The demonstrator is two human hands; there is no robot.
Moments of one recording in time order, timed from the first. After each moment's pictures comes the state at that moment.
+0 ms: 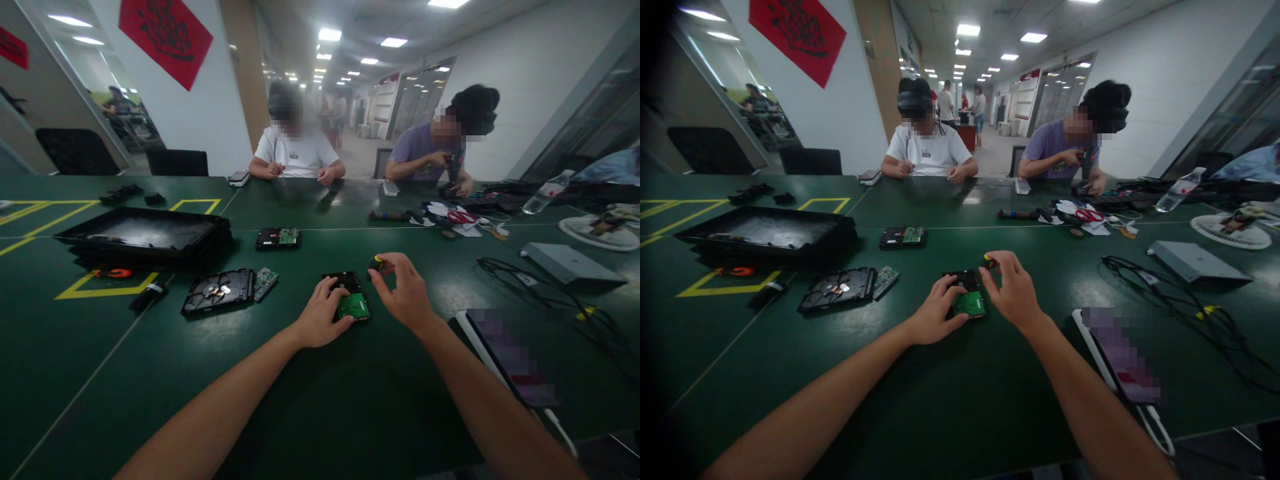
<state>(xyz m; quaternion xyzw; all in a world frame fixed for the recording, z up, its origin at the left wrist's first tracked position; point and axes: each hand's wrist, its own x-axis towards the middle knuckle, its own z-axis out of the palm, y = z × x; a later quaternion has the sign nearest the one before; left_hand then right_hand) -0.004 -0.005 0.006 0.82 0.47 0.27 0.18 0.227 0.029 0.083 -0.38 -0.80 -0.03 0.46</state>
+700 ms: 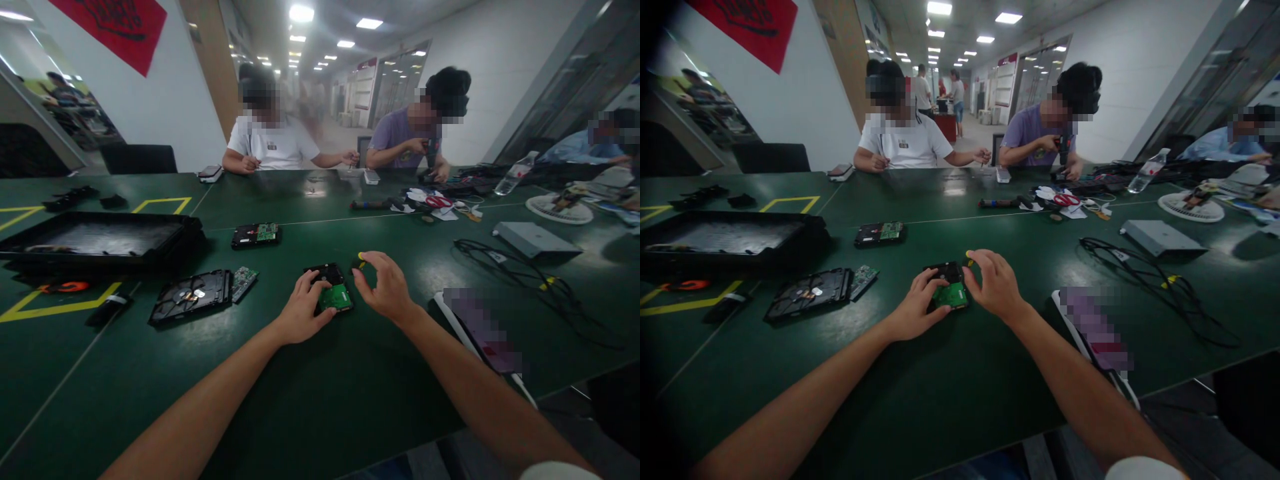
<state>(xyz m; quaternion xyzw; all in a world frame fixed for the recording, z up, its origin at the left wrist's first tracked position) 0.000 -0.004 0.004 0.83 0.46 0.27 0.18 0.247 0.034 0.054 -0.31 -0.81 -0.14 0.48</state>
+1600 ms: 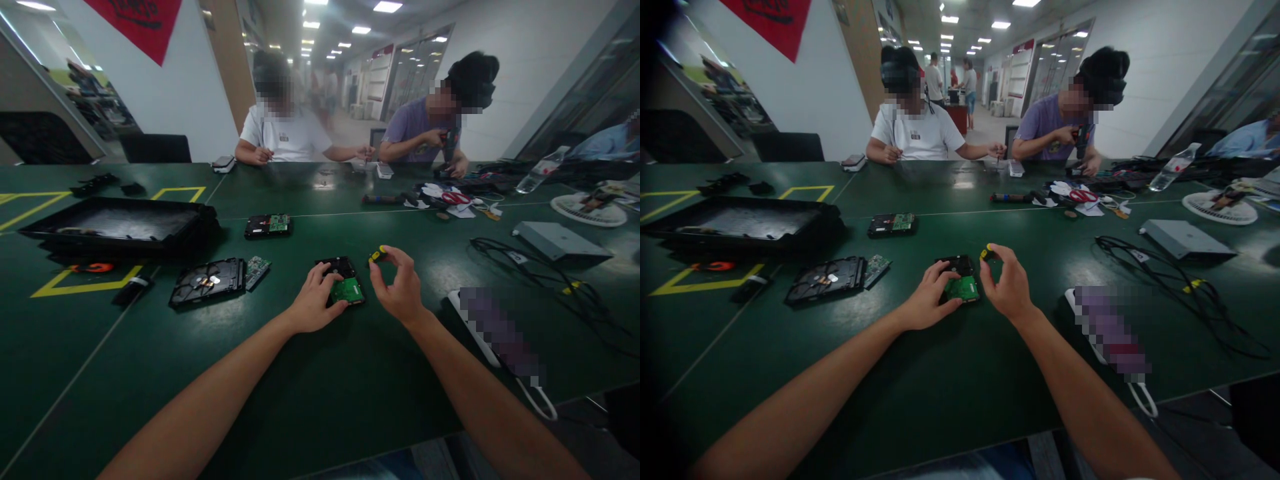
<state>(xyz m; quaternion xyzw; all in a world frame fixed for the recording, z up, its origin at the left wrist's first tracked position) -0.004 -0.003 0.004 0.82 0.47 0.27 0.19 0.237 0.025 0.036 -0.37 -0.76 -0.07 0.53</state>
